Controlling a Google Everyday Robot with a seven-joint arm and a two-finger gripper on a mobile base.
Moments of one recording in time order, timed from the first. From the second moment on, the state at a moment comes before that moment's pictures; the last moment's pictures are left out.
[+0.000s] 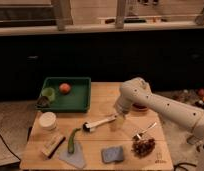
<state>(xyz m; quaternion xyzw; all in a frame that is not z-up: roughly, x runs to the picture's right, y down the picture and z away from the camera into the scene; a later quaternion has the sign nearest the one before) 0.089 0.171 0.830 -0.36 -0.12 0.02 0.93</state>
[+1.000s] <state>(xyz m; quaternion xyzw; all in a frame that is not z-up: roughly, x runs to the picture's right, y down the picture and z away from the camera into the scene) 0.049 0.205 0.854 -0.38 -0.15 -0.02 0.91</state>
